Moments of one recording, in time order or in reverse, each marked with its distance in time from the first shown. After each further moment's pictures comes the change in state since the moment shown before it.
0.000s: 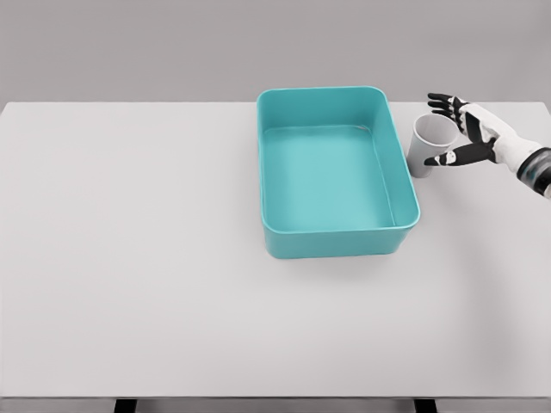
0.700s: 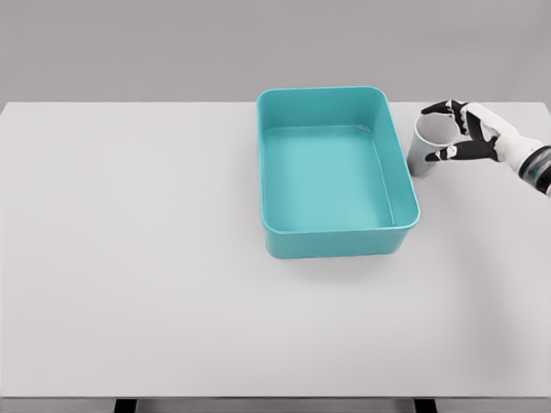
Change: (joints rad) left arm 0.000 0.000 0.000 0.000 0.000 0.000 0.000; right arm 0.009 -0.009 -0.004 -0.034 0.029 0.013 0.000
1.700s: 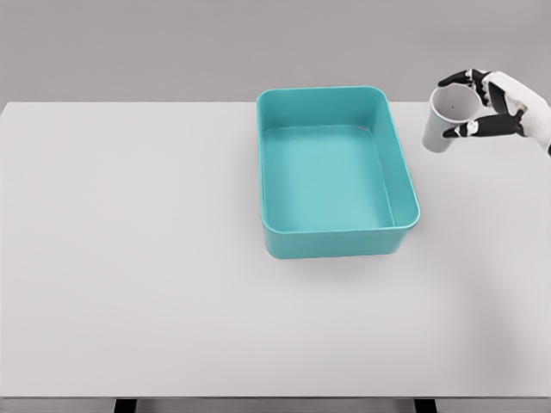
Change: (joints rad) left arm 0.000 0.000 0.000 0.000 0.000 0.000 0.000; right arm 0.009 -0.089 -0.009 -0.200 -0.031 0.076 0.000
